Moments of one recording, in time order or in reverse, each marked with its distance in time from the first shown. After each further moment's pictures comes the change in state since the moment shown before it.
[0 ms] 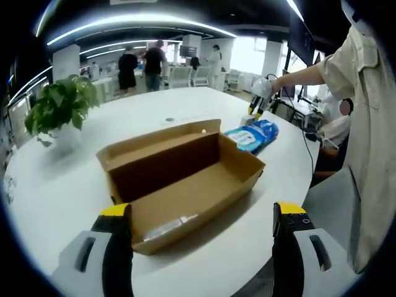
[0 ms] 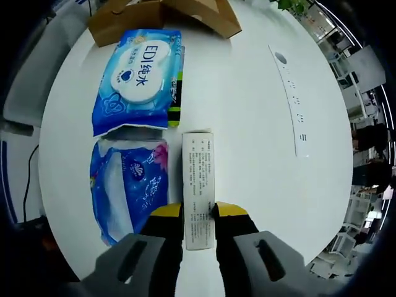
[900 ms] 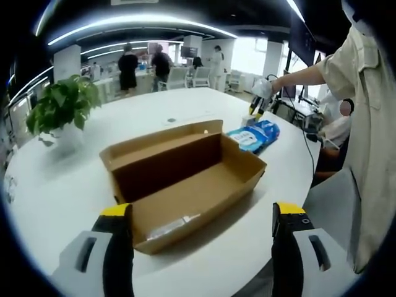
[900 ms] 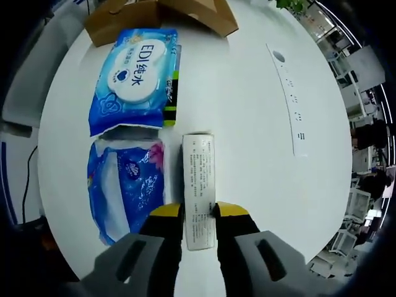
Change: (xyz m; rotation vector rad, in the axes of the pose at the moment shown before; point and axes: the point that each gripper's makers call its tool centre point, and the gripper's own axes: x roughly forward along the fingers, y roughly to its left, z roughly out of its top) left arm -0.004 0.005 0.000 -0.001 -0.004 0.006; right arm -0.003 -0.001 0.002 0.005 -0.004 -0.004
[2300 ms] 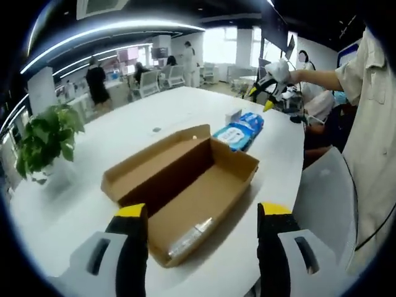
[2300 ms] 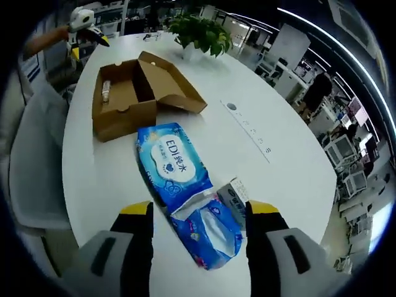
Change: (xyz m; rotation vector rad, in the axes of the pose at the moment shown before) left arm -0.007 0.005 0.031 0.219 0.060 -0.140; right arm -0.112 0.102 0.077 0.473 -0.398 -0.293
